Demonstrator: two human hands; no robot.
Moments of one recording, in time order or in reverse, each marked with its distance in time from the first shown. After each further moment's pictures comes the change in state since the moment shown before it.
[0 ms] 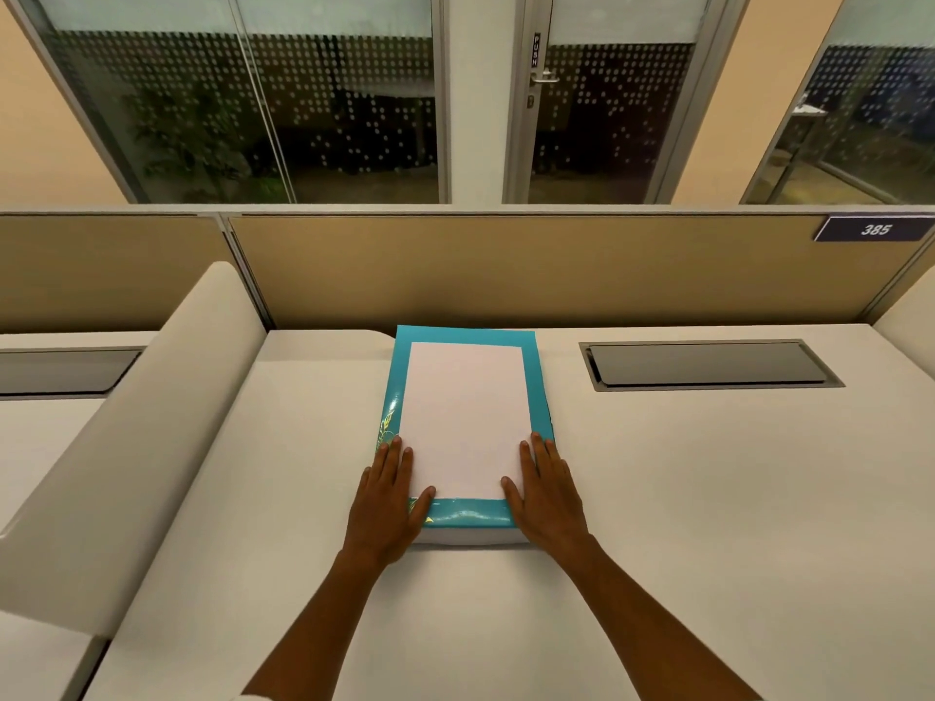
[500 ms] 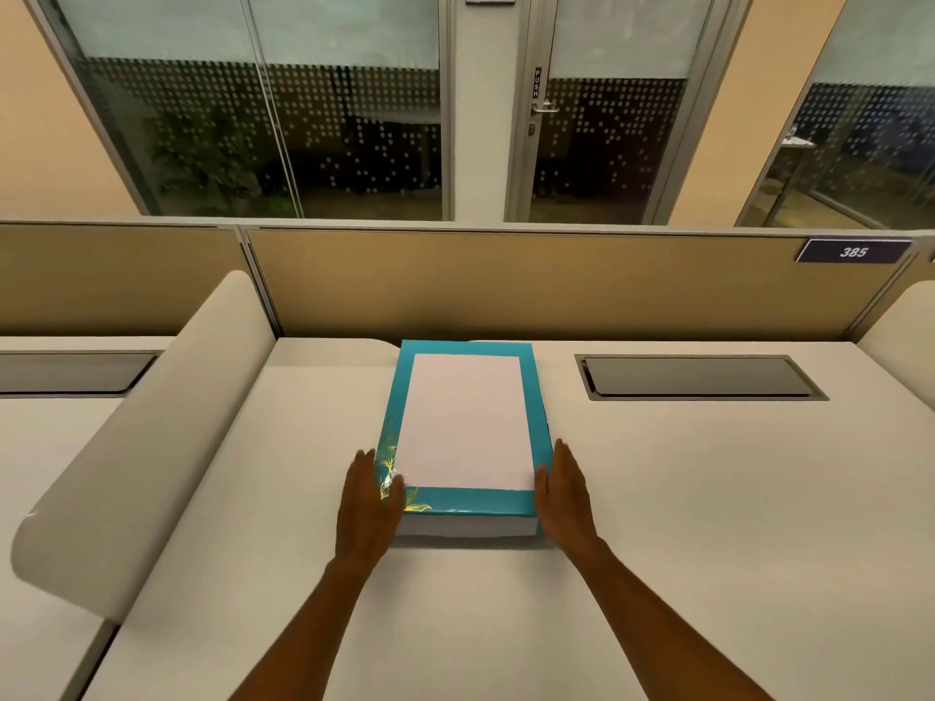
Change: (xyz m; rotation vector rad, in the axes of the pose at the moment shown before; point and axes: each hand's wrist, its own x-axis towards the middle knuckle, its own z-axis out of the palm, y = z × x) left_hand -0.025 0.005 -0.022 -0.565 0.217 -0.285; right_hand -0.014 0.005 -0.027 0.499 0.115 0.250
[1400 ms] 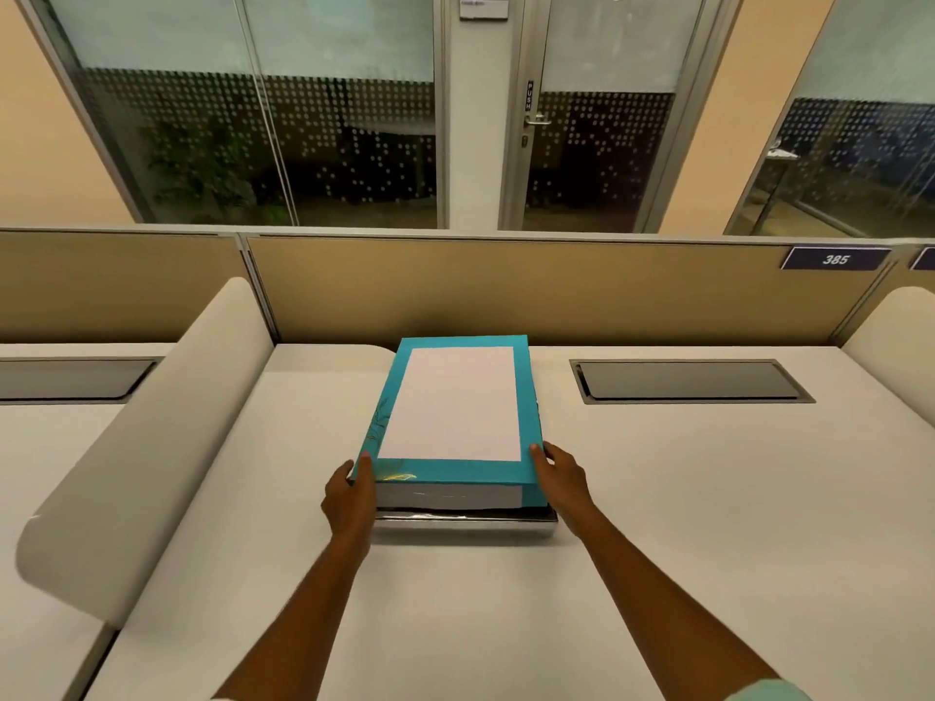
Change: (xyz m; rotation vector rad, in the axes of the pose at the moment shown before) left_hand 0.009 0.021 -0.016 -0.465 0.183 -0.374; right_hand 0.011 -0.021 -0.023 0.257 -0.108 0.075
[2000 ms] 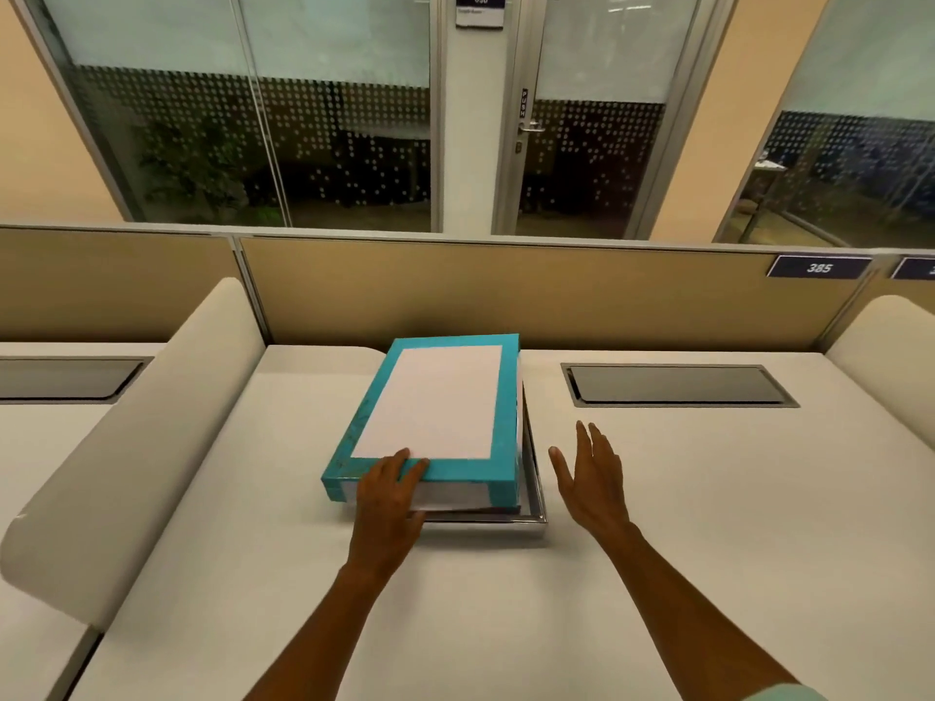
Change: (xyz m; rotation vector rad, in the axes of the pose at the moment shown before) left_hand -0.023 -0.025 0.018 0.792 -0.189 0.911; right_hand 0.002 0.028 -0.041 -0.531 0.217 -0.157
